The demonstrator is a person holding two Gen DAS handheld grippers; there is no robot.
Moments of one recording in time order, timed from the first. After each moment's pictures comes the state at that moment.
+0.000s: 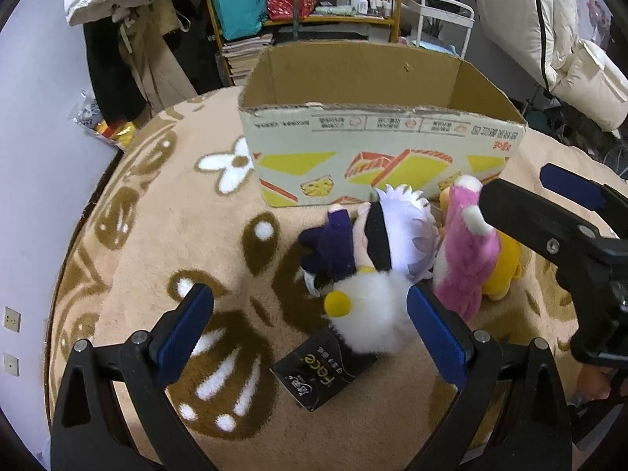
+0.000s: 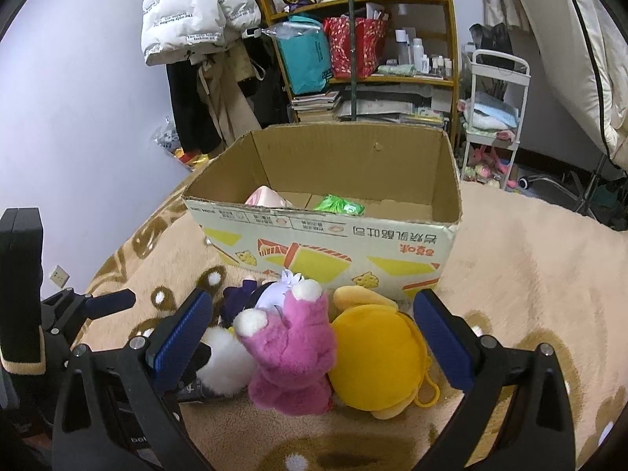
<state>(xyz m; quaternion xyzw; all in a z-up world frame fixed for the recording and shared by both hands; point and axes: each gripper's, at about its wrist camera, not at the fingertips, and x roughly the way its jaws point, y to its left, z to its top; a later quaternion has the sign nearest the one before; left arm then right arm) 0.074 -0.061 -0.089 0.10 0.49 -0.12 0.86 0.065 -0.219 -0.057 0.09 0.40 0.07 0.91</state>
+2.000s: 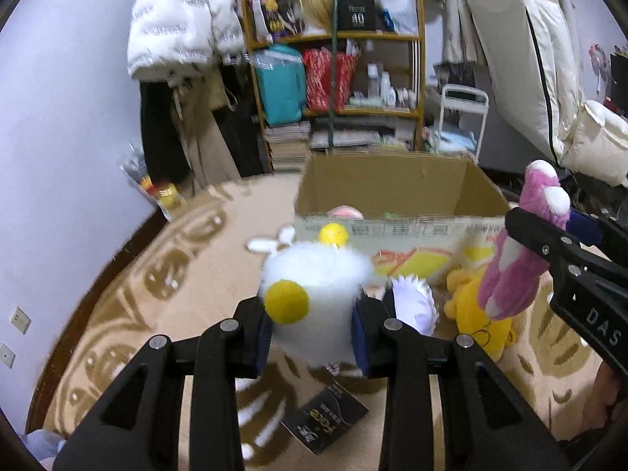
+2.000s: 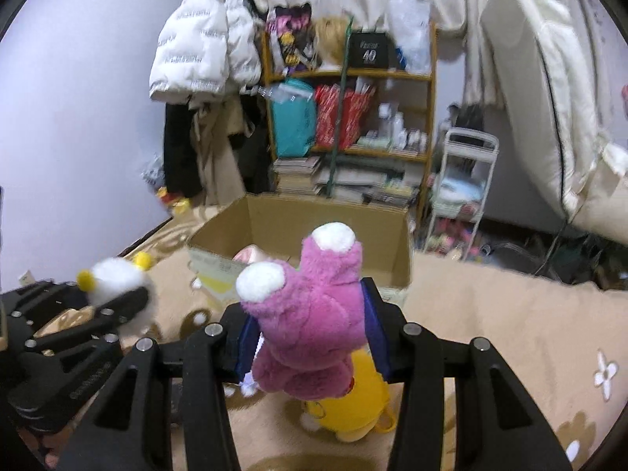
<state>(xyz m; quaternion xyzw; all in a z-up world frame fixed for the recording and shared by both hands) 0.033 -0.046 -0.025 0.07 0.32 -0.06 0.94 0.023 -0.213 -0.007 0.02 0.28 0.00 0.96</state>
